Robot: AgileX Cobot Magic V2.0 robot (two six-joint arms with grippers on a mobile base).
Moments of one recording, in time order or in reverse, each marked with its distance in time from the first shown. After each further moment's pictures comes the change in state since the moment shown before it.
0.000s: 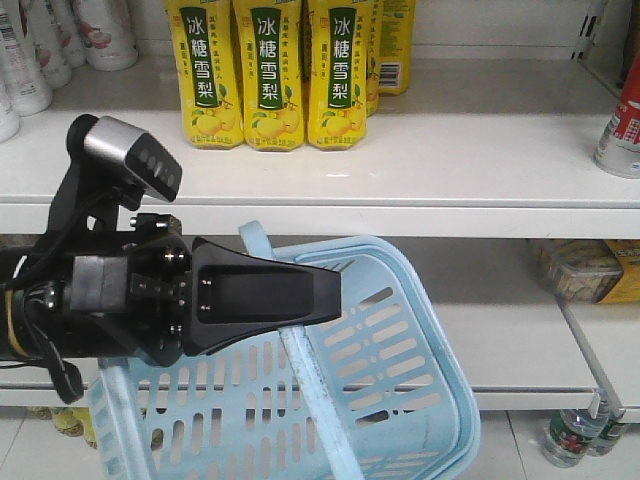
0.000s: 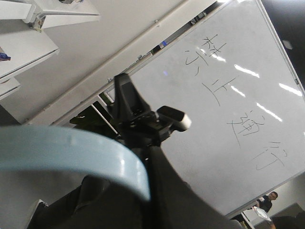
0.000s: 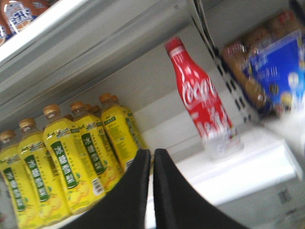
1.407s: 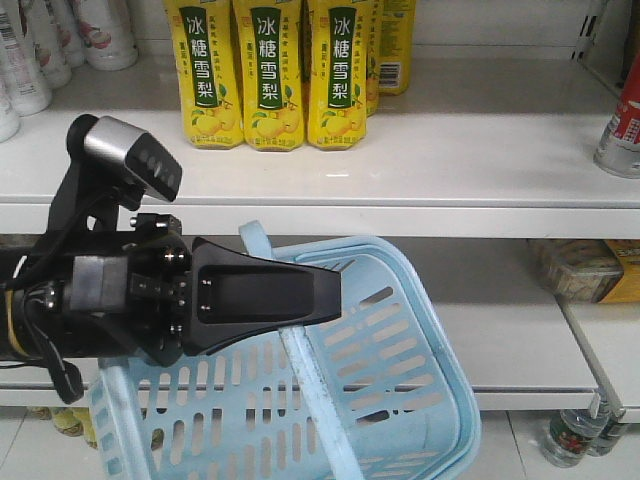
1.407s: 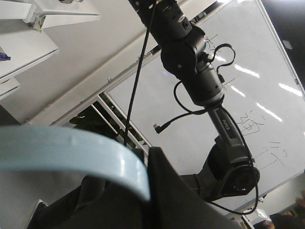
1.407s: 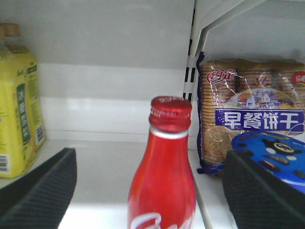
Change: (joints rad) left arm 0.000 0.000 0.000 0.000 0.000 0.000; right arm 0.000 1.087 -0.884 -0.434 0.215 -0.090
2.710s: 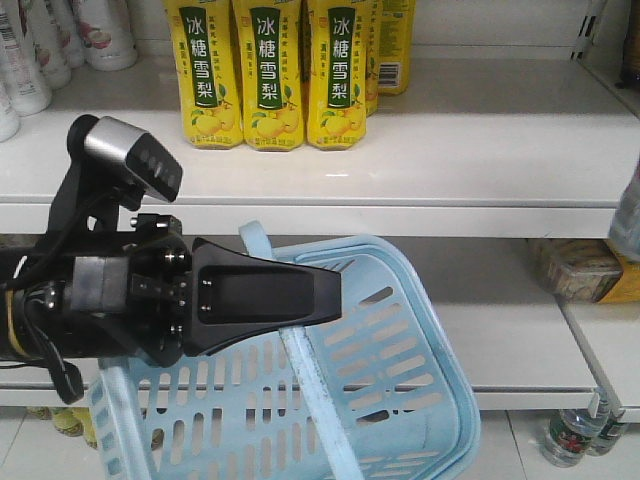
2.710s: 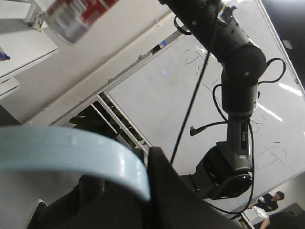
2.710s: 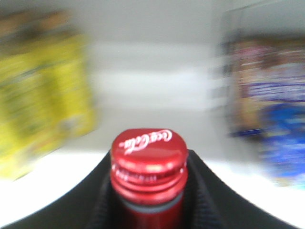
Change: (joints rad) left arm 0.000 0.000 0.000 0.001 0.000 0.000; right arm 0.231 -0.149 -0.178 0.516 0.504 -0.478
